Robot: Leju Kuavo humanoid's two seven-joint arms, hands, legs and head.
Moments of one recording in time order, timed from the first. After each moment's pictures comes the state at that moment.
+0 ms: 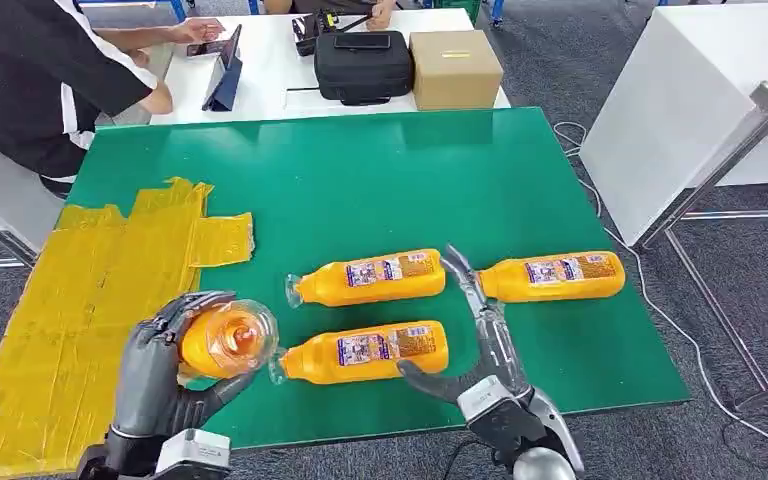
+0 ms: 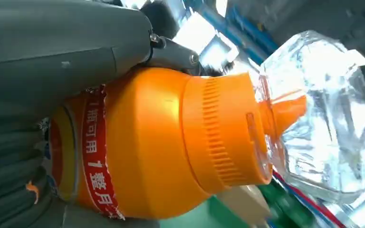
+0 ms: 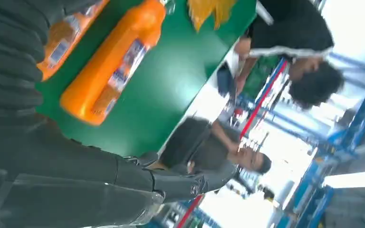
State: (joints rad) left arm 0.06 0.10 -0.48 -1.93 -0.78 0.44 -0.15; right arm 0.13 -0.13 0.41 -1.88 0.34 -0.26 -0.29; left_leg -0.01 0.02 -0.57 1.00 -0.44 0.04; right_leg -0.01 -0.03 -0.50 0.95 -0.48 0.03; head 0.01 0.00
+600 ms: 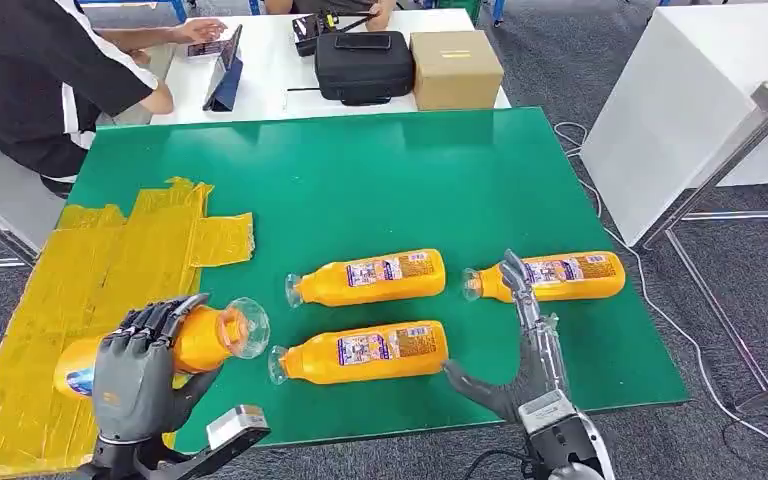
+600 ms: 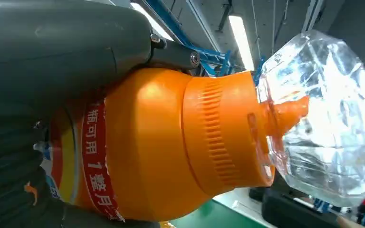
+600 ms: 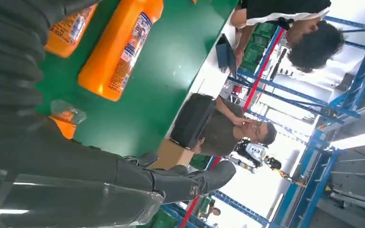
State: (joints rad) left arm 0.10 0.09 -0.42 -1.89 -1.25 0.51 0.05; right arm 0.21 -0.19 0.34 -1.92 0.21 -0.32 -0.37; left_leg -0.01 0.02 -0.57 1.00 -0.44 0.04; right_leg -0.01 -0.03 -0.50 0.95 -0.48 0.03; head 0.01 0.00
